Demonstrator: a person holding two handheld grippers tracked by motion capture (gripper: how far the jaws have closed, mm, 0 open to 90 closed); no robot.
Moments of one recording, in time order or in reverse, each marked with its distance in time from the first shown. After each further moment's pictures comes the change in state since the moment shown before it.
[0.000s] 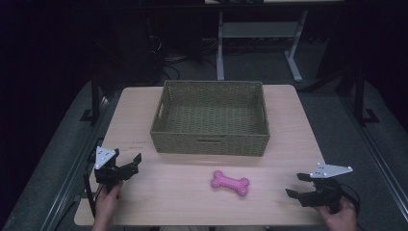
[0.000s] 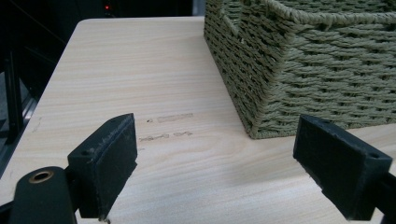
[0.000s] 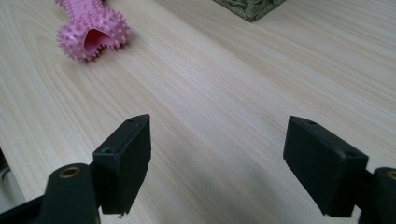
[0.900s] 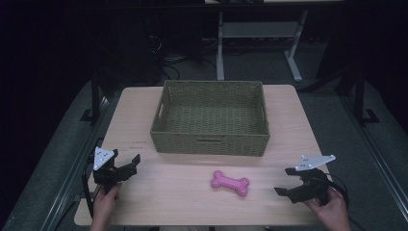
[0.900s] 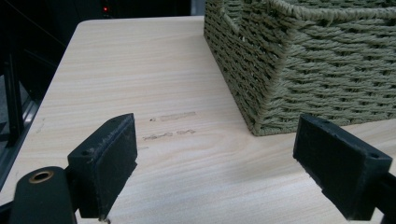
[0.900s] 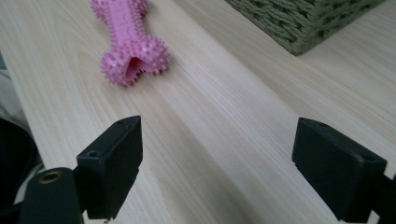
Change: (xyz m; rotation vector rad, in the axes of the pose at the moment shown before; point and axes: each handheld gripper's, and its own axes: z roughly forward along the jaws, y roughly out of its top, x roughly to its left) left arm 0.004 -0.002 -0.003 -0.001 -0.005 0.007; right arm 0.016 0.041 0.013 0.061 0.093 -0.063
